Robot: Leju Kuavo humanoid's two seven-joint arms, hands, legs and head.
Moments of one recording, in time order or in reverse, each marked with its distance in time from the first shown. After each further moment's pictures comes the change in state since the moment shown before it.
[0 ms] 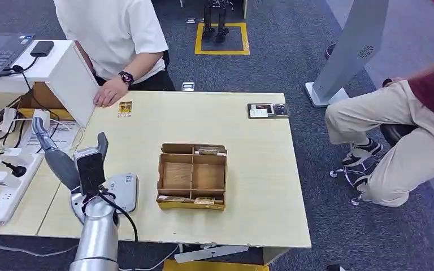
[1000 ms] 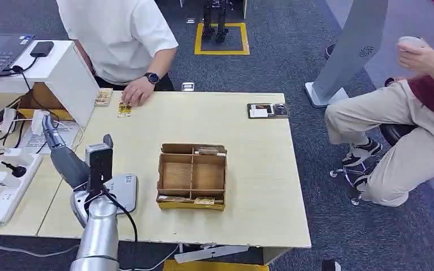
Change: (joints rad) left arm -0.021 -0.002 0.035 0.044 -0.164 0.000 0.082; right arm -0.040 0.020 -0.041 0.019 0.024 0.000 0.002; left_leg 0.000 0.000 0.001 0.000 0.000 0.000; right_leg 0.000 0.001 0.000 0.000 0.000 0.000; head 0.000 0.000
